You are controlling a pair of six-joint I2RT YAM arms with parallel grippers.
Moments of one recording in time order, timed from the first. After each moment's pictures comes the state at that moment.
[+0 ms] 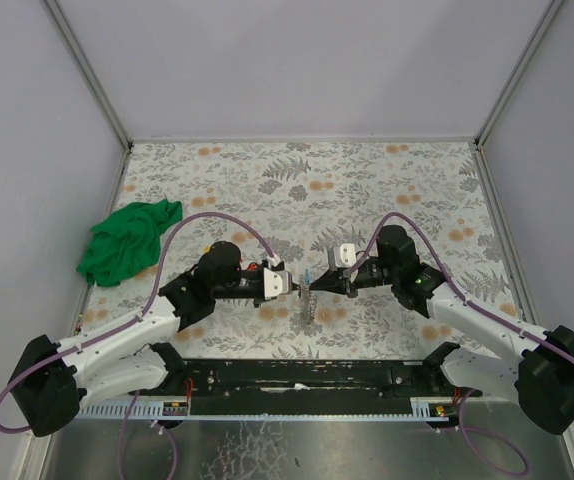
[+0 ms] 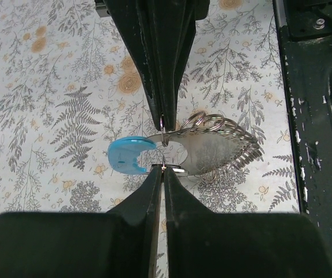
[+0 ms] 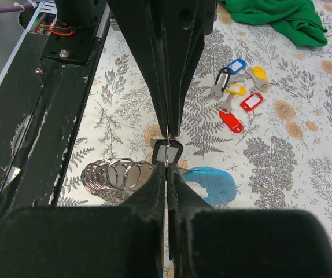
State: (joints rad) left arm -0.80 0.99 0.57 0.04 0.59 0.51; right arm 0.63 1.09 0.58 0.12 -0.93 -0.49
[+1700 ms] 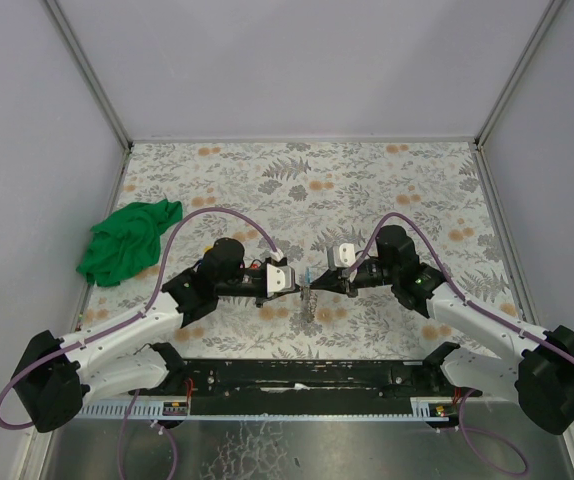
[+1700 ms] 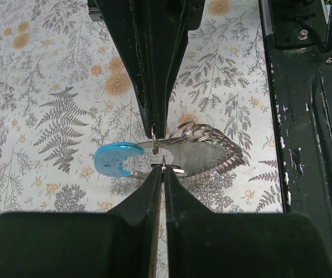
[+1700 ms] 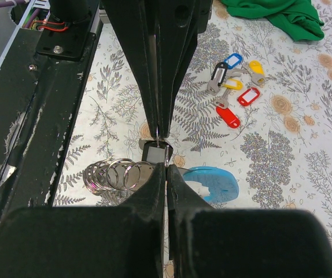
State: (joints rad) left arm -0.80 1.03 0.61 0.02 0.62 0.45; right arm 0.63 1.09 0.58 0.11 -0.91 -0.50
